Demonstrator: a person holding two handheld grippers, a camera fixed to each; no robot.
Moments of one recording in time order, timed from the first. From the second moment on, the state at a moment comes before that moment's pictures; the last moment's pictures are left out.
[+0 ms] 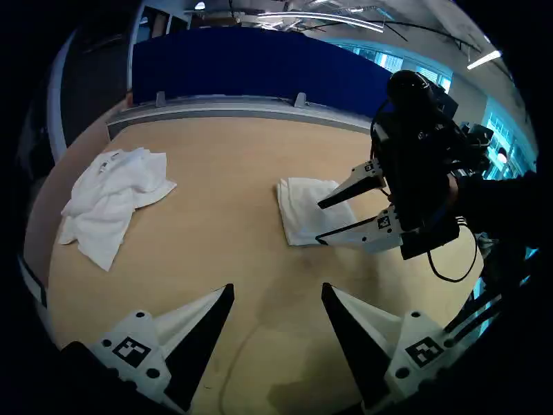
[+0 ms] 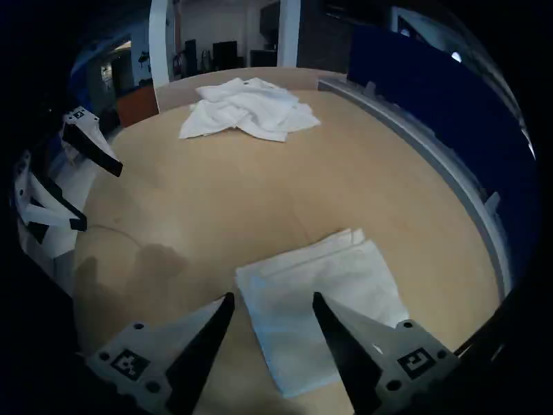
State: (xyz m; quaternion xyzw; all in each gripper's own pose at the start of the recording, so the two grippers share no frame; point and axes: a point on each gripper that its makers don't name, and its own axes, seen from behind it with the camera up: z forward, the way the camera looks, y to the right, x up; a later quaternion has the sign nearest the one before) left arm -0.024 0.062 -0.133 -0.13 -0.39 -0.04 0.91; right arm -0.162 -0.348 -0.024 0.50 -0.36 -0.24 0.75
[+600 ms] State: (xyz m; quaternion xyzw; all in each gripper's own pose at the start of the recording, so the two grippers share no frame) left arm -0.022 0.064 -0.134 -0.13 -0.39 -0.04 0.91; right arm -0.161 -0.296 -0.029 0.45 -0.38 -0.23 0.78
